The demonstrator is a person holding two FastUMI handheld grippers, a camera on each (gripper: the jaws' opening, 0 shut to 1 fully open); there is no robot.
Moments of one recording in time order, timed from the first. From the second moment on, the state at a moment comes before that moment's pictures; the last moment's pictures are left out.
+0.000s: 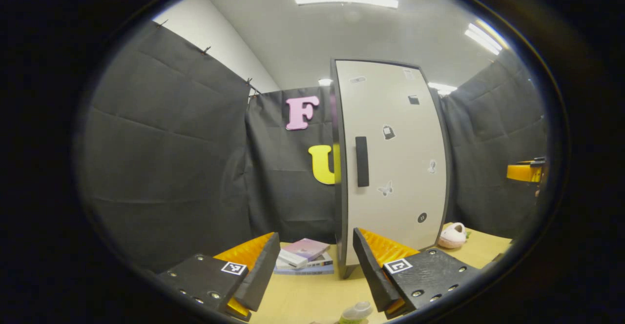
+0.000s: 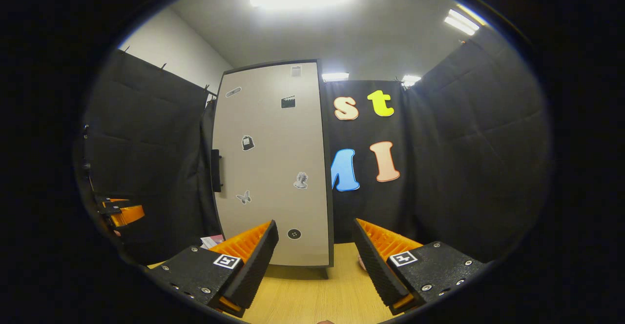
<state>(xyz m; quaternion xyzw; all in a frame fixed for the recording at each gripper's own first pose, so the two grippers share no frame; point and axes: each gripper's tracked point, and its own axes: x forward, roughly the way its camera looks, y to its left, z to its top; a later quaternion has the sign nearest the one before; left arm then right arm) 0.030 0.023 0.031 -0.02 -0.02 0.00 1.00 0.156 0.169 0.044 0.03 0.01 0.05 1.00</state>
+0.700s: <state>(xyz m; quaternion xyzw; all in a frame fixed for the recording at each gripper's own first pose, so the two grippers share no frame) 0.031 0.023 0.028 -0.02 -0.02 -0.01 1.00 0.158 0.171 0.041 0.02 0.01 0.05 1.00</state>
